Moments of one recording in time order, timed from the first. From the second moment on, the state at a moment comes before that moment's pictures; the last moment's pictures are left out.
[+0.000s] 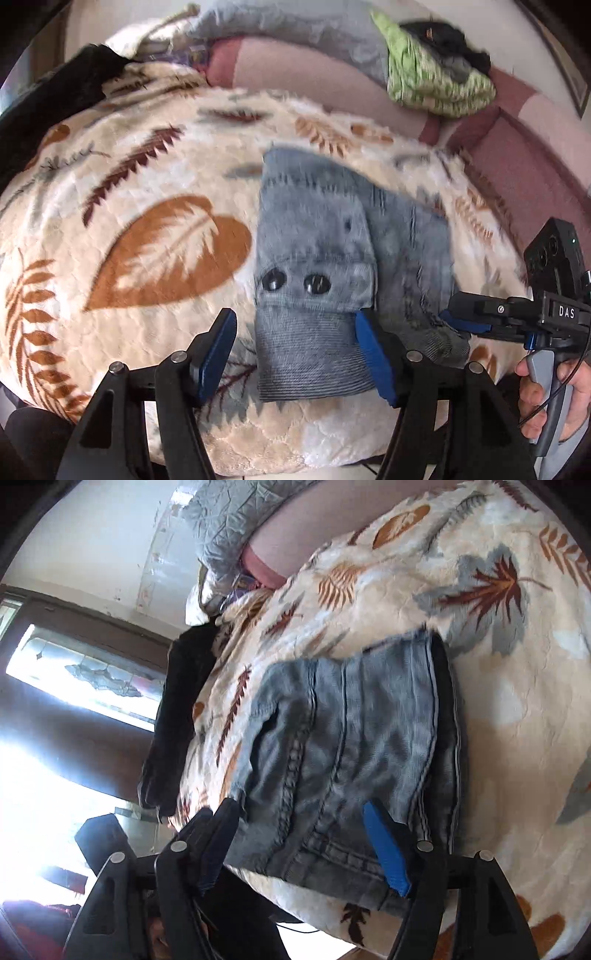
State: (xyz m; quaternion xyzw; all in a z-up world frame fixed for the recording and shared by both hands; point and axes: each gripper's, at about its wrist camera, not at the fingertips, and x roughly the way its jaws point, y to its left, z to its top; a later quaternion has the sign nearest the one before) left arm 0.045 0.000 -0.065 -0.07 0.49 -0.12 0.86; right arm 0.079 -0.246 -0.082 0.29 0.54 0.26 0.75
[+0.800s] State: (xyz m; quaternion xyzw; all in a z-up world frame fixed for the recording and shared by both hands) left arm 0.030 -0.004 -0.024 -0.03 0.44 -0.08 0.90; right arm 0.051 -0.292 -0.086 0.40 0.44 0.27 0.76
